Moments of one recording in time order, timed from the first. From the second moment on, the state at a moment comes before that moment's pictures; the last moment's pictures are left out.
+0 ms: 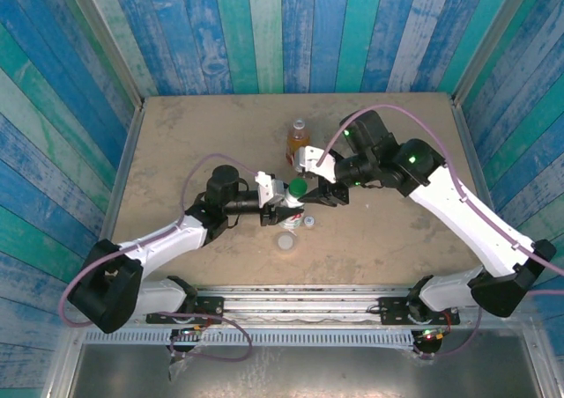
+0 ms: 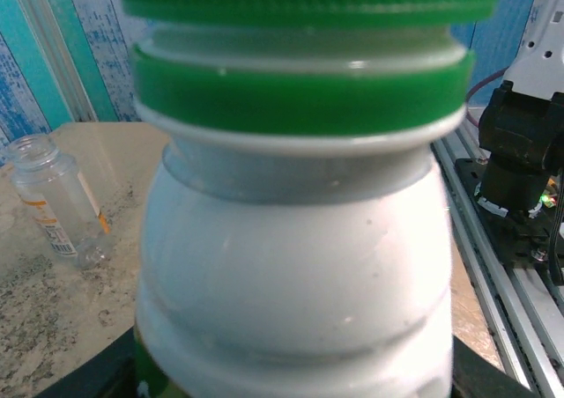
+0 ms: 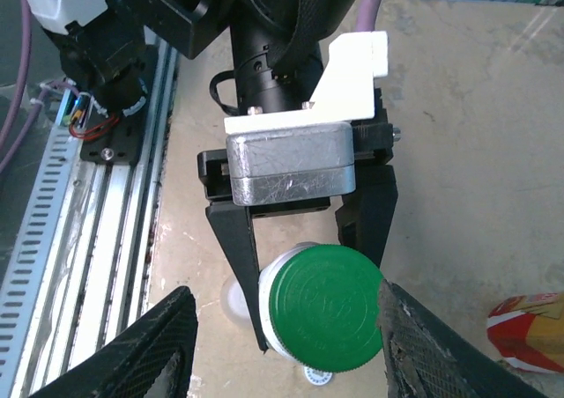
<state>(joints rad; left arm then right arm) -0.59 1.24 0.55 0.47 0.84 0.27 0.75 1.37 1.53 -0.98 -0.54 -0.62</state>
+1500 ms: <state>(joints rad) -0.59 1.24 0.57 0.47 0.73 0.23 0.75 1.45 1.57 -0.96 -0.43 -0.40</state>
